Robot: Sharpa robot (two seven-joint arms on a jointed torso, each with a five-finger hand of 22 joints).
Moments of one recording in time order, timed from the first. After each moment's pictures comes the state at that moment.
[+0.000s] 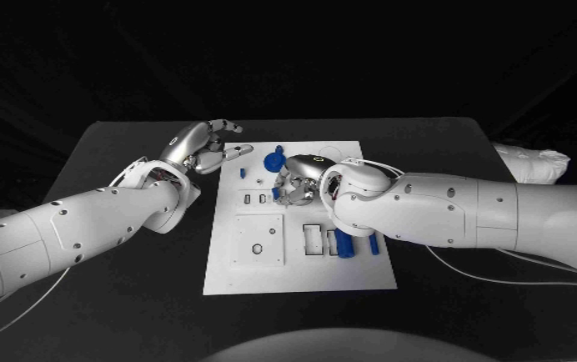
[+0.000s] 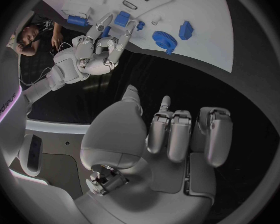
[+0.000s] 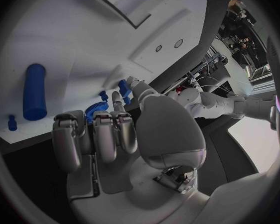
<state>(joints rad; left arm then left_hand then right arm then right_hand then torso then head) 1.20 -0.70 -0.21 1.27 -1.01 -0.73 0.33 1.22 0.07 -0.15 0.29 0.13 0.63 0.18 0.41 0.07 1.47 0.12 1.57 1.31 1.47 0.07 1.57 1.31 0.01 1.47 0.19 1.57 1.31 1.20 -0.57 -0.20 1.48 -1.39 -0.32 -0.35 1.21 -0.08 0.24 -0.01 0.26 0.93 0.11 0.07 0.20 1.47 0.03 1.57 1.31 1.46 -0.02 1.57 1.31 0.01 1.46 0.10 1.57 1.31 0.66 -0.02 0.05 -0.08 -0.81</state>
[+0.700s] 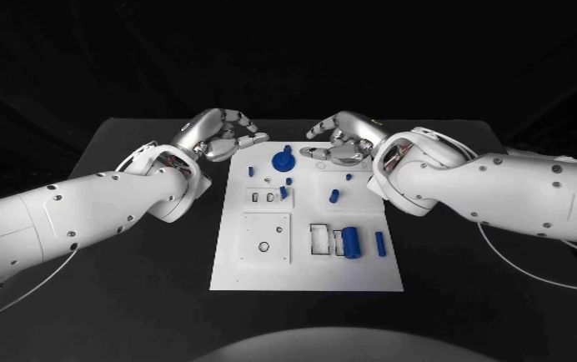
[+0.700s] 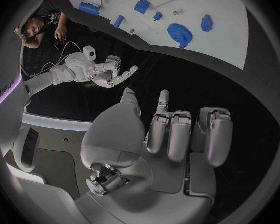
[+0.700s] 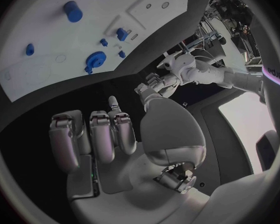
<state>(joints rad) 1.26 -0.76 -0.20 1.42 -1.03 -0.66 0.22 1.15 0.10 -0.23 0.29 0.14 0.81 0.15 0.49 0.14 1.47 0.09 1.57 1.31 1.46 0.04 1.57 1.31 0.01 1.47 0.17 1.57 1.31 1.32 -0.82 -0.20 1.65 -1.19 -0.50 -0.17 1.07 -0.03 0.15 0.17 0.27 0.79 0.16 0.10 0.21 1.47 0.08 1.57 1.31 1.46 0.03 1.57 1.31 0.01 1.47 0.13 1.57 1.31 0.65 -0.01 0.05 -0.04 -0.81</state>
